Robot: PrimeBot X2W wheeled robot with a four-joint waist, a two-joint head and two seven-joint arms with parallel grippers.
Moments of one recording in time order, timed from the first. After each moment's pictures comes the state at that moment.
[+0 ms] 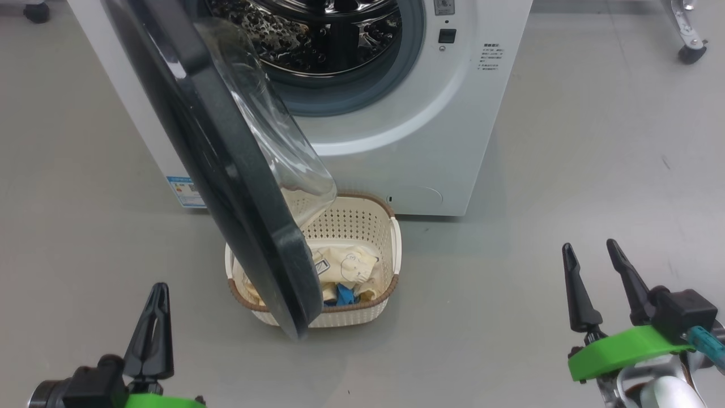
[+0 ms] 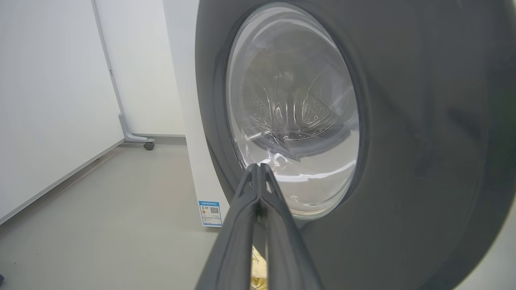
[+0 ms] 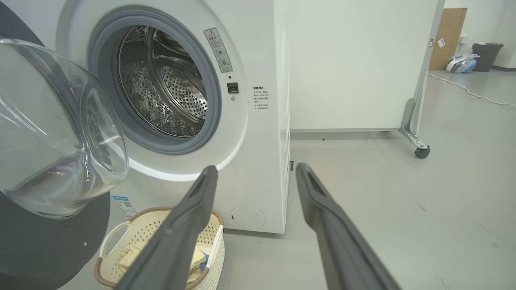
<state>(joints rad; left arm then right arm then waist) 0.07 0.10 -0.02 0.03 -0.10 -0.04 -0.25 0.04 -0.08 0.04 0.10 0.19 0.13 -0.25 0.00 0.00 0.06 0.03</state>
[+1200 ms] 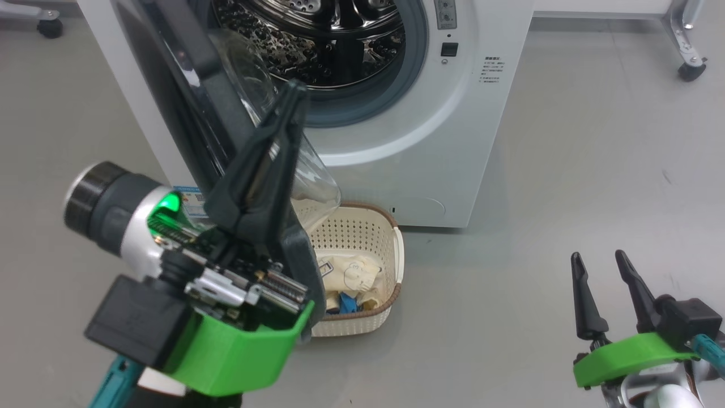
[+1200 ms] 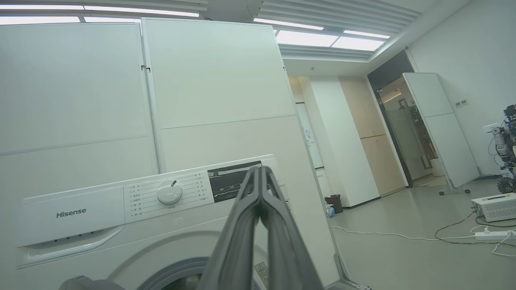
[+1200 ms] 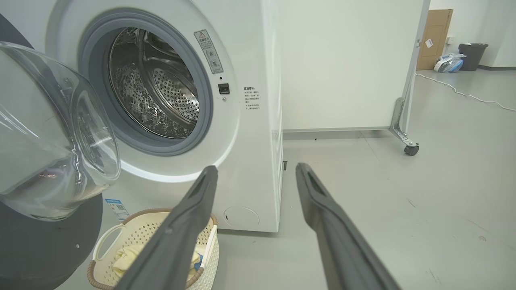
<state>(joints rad) -0.39 0.10 -0.31 -0.45 -0.05 -0.11 -0.05 0.06 -0.06 -0.01 0.13 0.17 0.13 -0.25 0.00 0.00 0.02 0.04</state>
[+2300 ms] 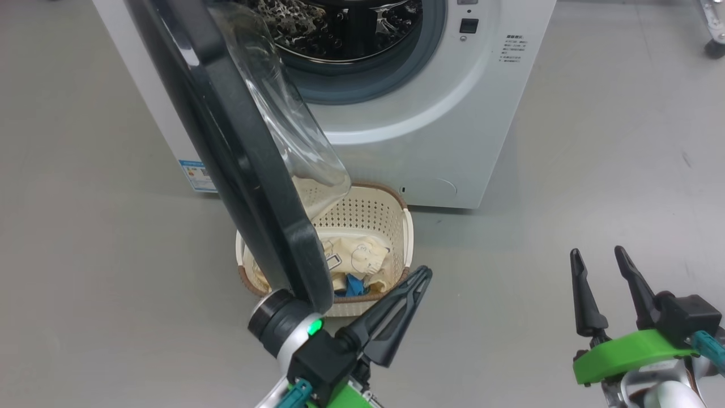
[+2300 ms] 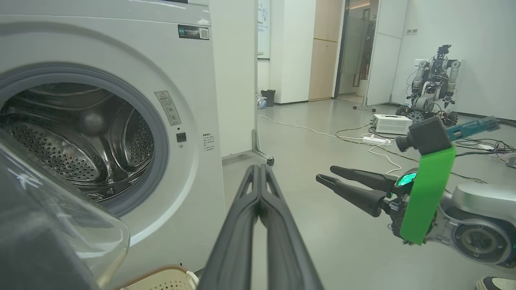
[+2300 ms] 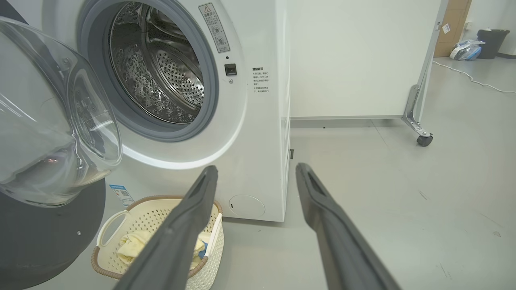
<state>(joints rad) -0.22 0.07 -0.68 -0.09 -0.12 -0.09 -0.11 0.05 -0.06 -0.01 0.12 0.17 0.13 -0.25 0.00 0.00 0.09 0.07</state>
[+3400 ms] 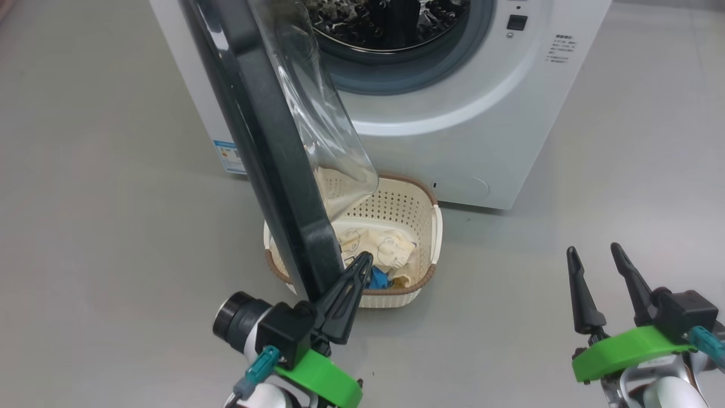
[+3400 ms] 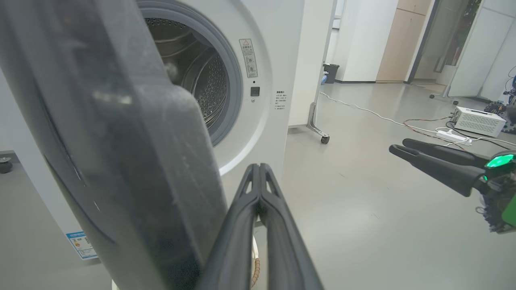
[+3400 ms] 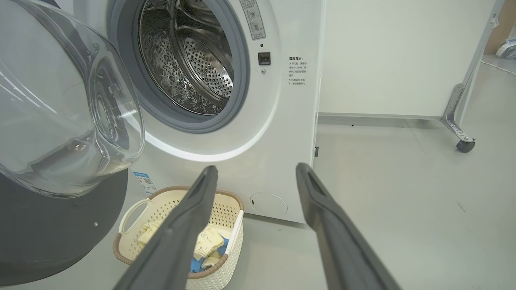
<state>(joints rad) -0.25 0.08 -0.59 0.12 -0.19 0.00 -0.18 0.03 -0.08 0.01 0.14 0.17 0.13 -0.25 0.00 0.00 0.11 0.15</state>
